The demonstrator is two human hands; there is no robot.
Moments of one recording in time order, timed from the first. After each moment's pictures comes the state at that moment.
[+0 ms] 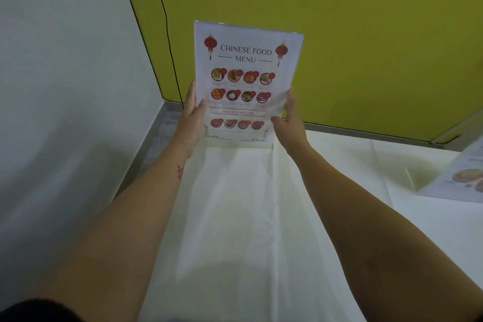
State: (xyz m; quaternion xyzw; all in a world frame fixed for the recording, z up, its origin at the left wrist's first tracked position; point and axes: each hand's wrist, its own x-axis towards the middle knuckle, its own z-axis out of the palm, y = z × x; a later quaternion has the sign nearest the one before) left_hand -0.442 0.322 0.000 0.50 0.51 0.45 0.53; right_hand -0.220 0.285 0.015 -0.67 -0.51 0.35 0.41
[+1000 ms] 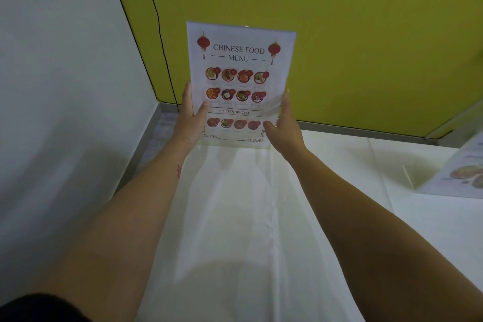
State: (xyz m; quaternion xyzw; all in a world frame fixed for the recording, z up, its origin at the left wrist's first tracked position) left_hand -0.442 0.337 -0.002 0.56 0.55 0.41 0.46; right_hand -0.222 0.291 0.007 -0.72 -0.56 0.25 0.31
